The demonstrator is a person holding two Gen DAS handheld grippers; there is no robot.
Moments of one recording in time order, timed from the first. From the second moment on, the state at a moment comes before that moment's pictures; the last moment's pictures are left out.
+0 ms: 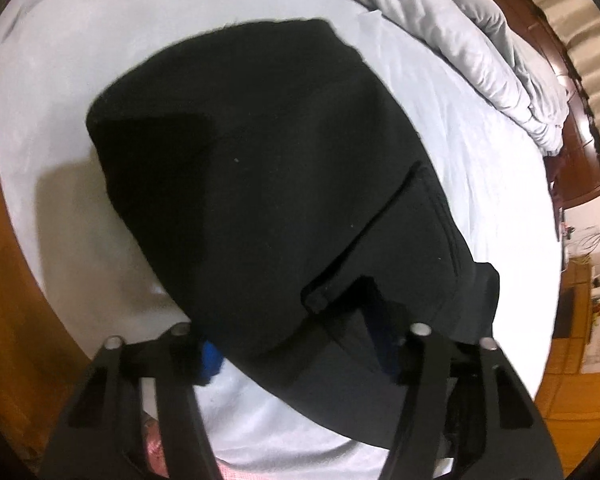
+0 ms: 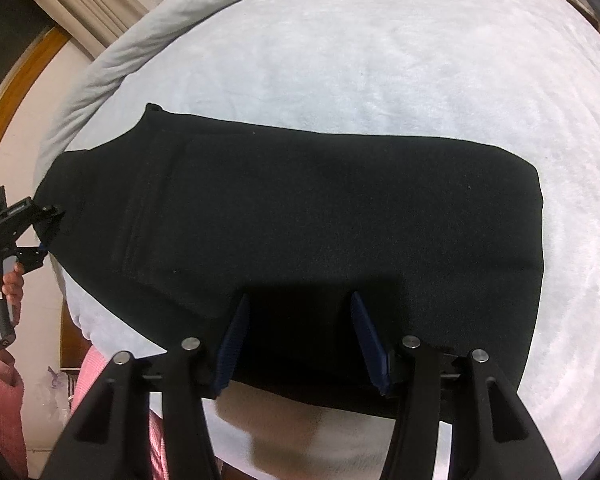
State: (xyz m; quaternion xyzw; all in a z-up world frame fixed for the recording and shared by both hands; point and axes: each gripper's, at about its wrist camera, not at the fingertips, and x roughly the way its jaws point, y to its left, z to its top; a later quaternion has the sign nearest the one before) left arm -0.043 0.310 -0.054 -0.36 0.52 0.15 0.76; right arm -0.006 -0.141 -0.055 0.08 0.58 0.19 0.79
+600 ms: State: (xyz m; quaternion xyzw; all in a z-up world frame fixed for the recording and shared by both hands) left arm -0.038 0.202 0.037 -0.16 0.43 0.08 0.88; right arm -0.011 -0.155 -0.048 0.11 0.57 0.20 0.79
